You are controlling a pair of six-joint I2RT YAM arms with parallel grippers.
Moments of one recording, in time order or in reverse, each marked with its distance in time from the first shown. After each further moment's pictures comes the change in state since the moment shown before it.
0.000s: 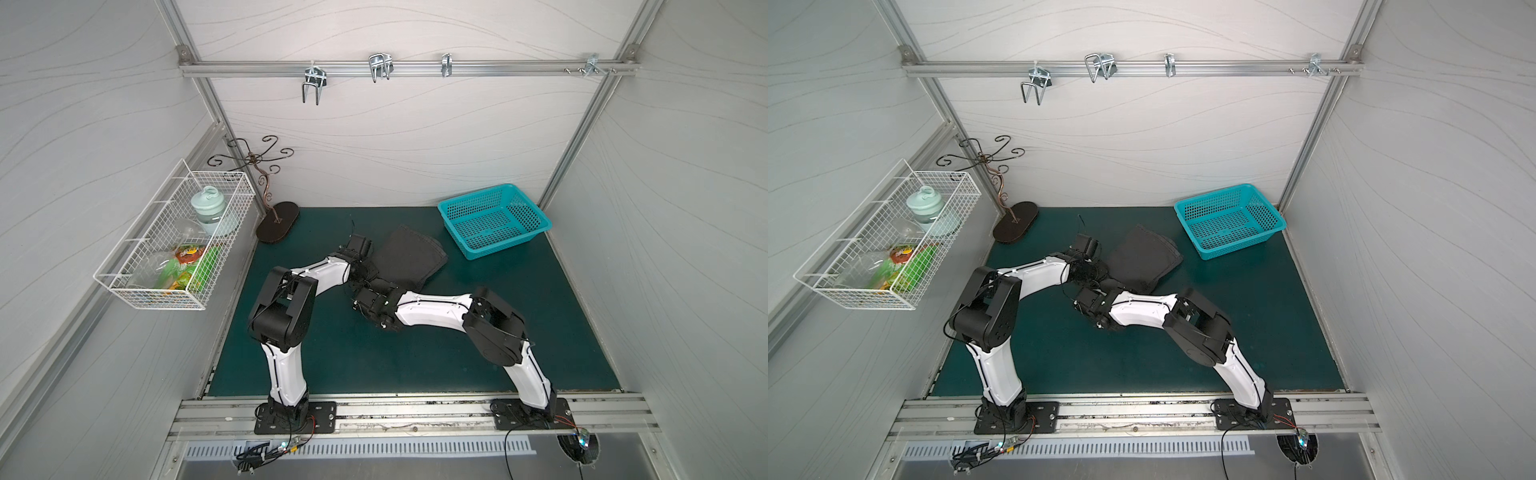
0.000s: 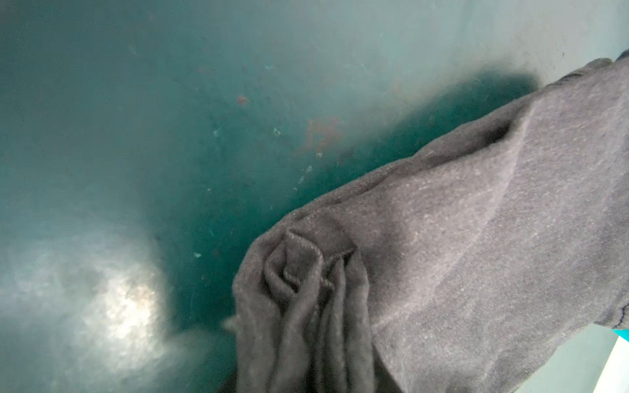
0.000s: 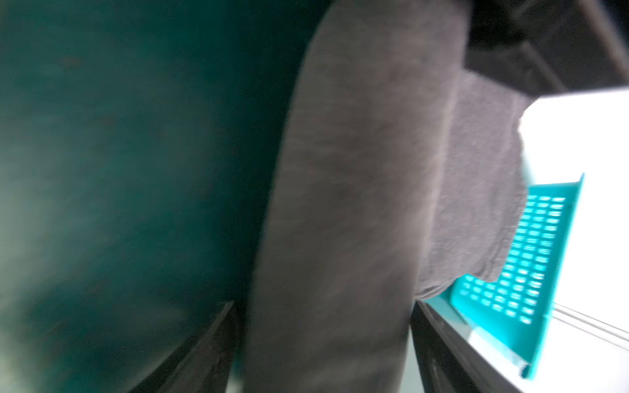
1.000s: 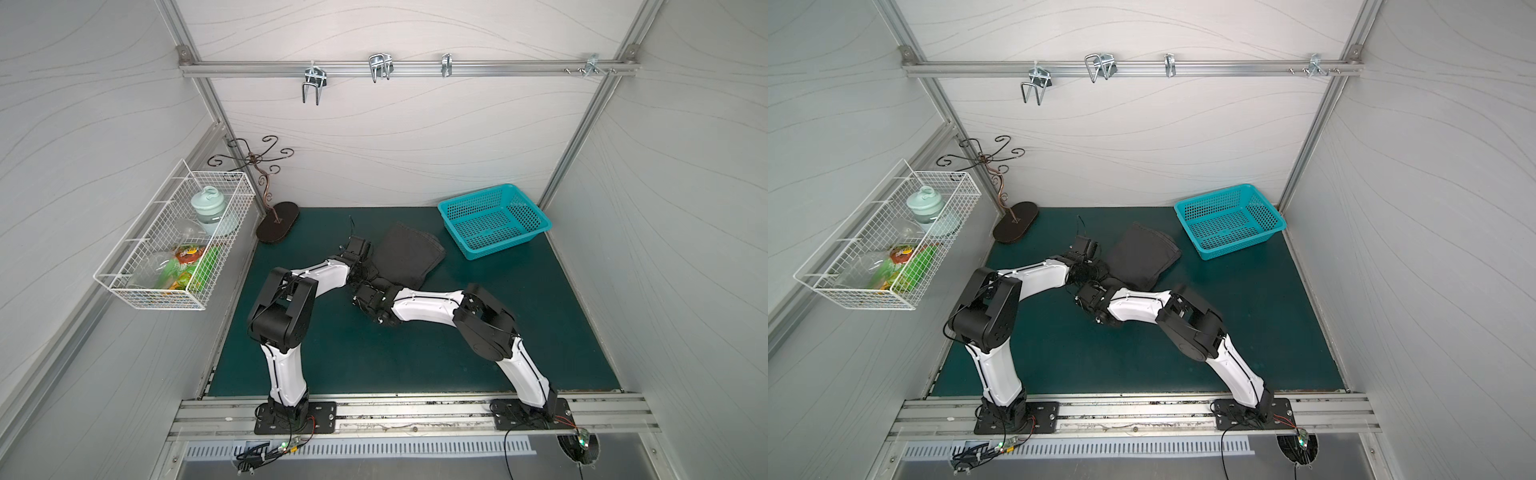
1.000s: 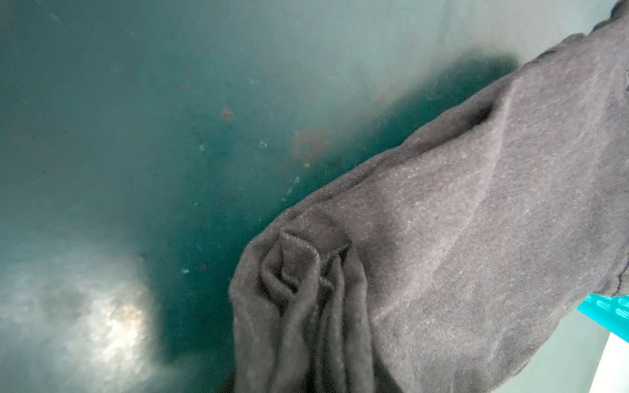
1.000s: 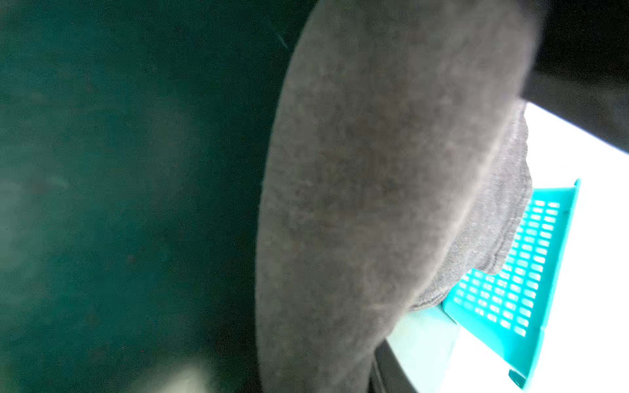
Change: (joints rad) left arm -0.001 -0.013 -0.037 0.058 -0.005 0.019; right arm -0.039 0.069 0.064 -0.023 -0.035 -0.024
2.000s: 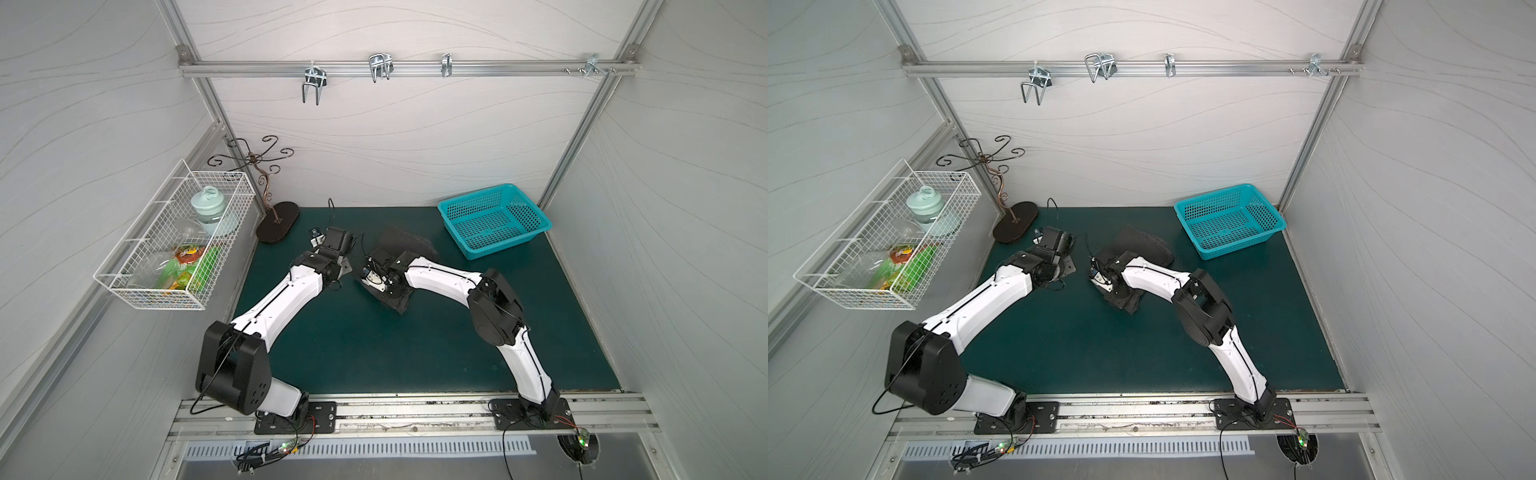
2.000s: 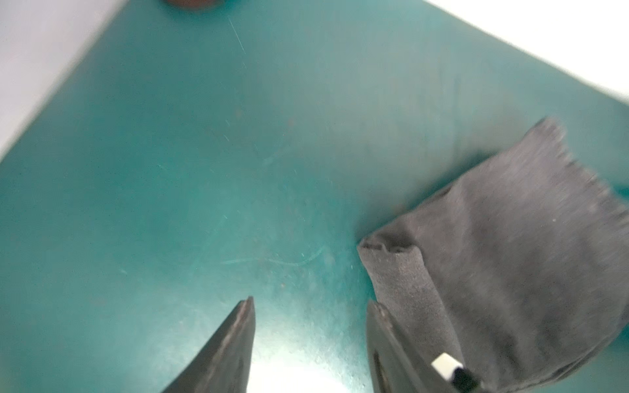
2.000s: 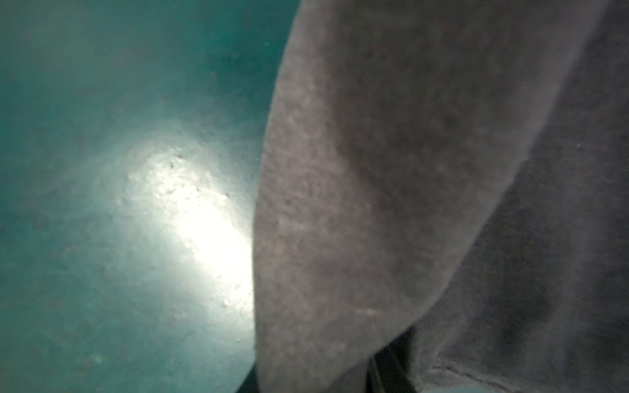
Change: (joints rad) left arm 0.005 -0.455 0.004 -0.378 -0.474 0.218; right arm -0.188 0.012 0.199 -0.207 -0.731 0.027
